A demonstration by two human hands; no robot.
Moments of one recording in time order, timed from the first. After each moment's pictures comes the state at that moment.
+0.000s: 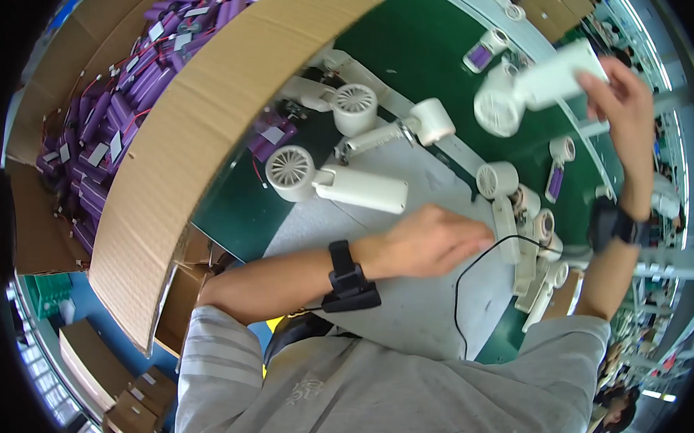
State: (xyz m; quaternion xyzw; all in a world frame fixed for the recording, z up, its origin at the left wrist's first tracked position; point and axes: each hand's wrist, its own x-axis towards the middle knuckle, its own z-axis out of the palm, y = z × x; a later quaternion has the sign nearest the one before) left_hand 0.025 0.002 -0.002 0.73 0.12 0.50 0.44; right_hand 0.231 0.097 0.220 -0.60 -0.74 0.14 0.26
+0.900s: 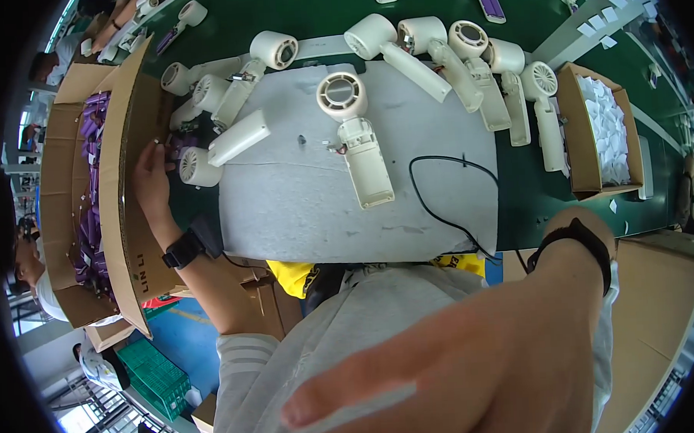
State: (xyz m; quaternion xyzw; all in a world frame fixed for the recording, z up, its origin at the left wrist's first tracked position) left_hand -0.234 0.095 0.001 0.65 0.68 0.29 0.20; right_hand 0.141 -0.153 0.163 -0.10 -0.84 0.29 0.44
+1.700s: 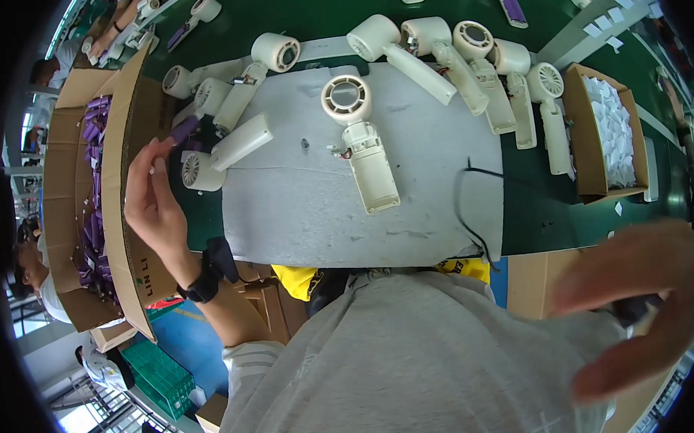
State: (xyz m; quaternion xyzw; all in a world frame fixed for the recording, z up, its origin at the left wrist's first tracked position) left_hand -0.147 0.015 0.064 0.79 0.43 0.44 0.00; right_hand 0.251 -0.202 0.227 -0.40 -0.75 0.51 0.10
